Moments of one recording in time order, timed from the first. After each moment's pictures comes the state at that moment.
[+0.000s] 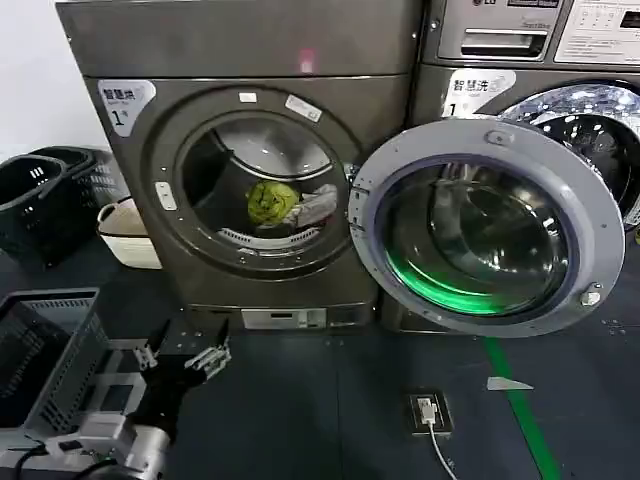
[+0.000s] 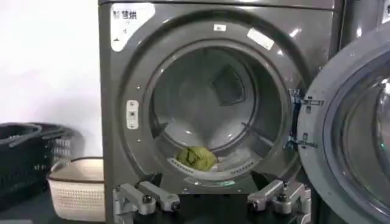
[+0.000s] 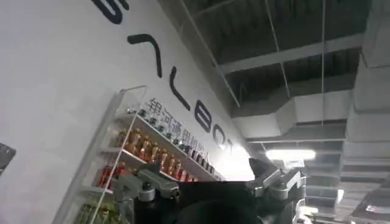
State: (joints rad) left arm 1.55 -1.56 -0.59 -2.50 -0.05 0.51 0.05; right arm -1.73 0.92 2.36 1.84 0.73 -0.20 -0.19
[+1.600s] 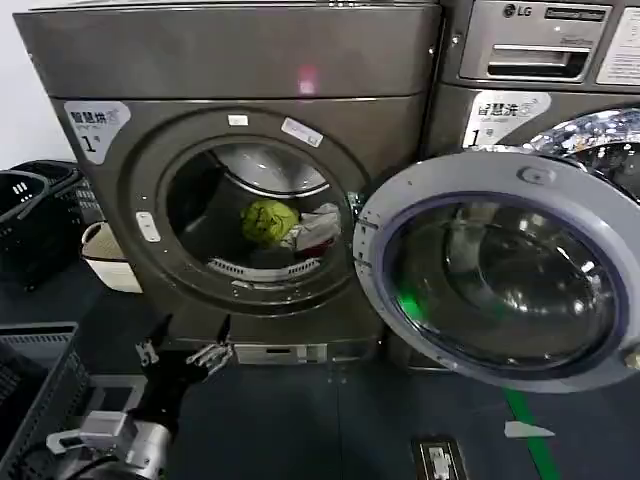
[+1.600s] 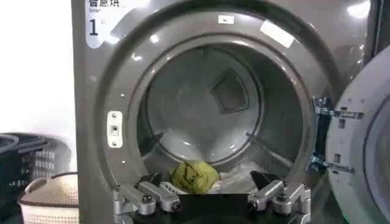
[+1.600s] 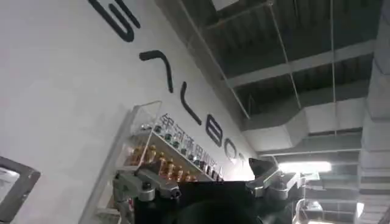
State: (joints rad) left arm 1.54 -1.55 -0.59 -2.50 -0.06 0.51 0.05; right arm -1.73 0.93 2.37 1.84 0.74 -0.15 -0.21
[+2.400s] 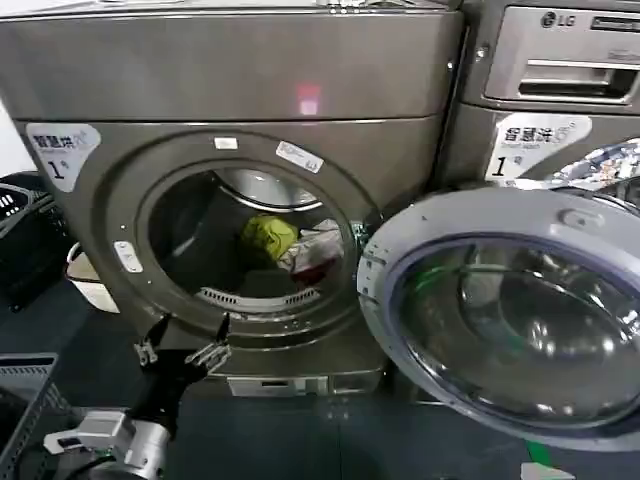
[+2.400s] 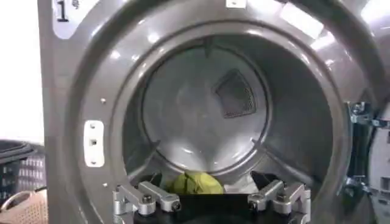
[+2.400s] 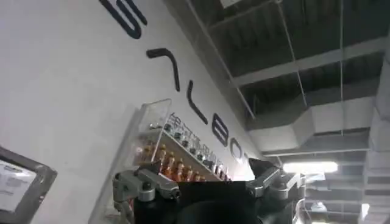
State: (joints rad) left arm 1.41 -1.48 -0.56 -2.37 -0.12 0.45 0.05; right arm -1.77 0.94 2.40 1.89 0.72 -0.19 -0.17
